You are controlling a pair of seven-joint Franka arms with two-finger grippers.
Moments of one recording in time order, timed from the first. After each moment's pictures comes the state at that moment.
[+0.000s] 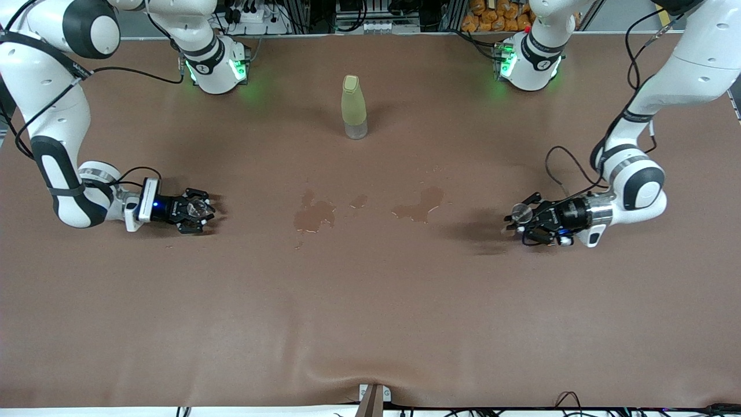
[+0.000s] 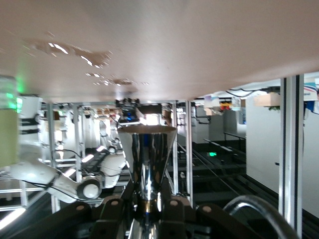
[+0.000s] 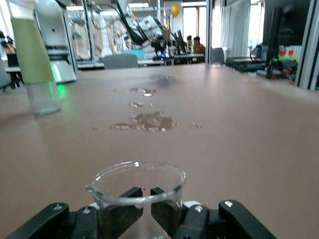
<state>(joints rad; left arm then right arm) 0.48 0.62 -0.33 -2.02 -1.32 1.76 -0.51 -0.21 0.78 -0.16 -1.97 1.26 1.60 -2.77</state>
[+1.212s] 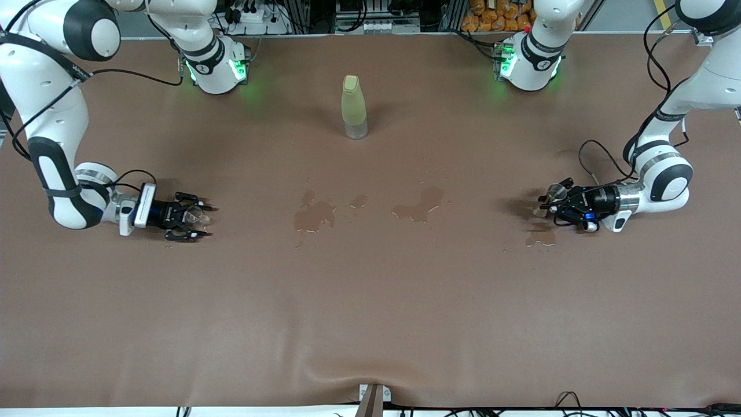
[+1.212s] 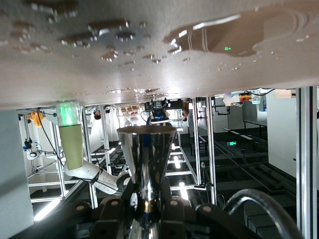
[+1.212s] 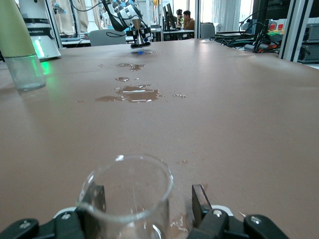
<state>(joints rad) 0.71 0.79 -0.32 -1.98 -1.04 1.63 -0.36 -0.21 0.79 -0.19 -1.93 1.25 1.67 -2.75</state>
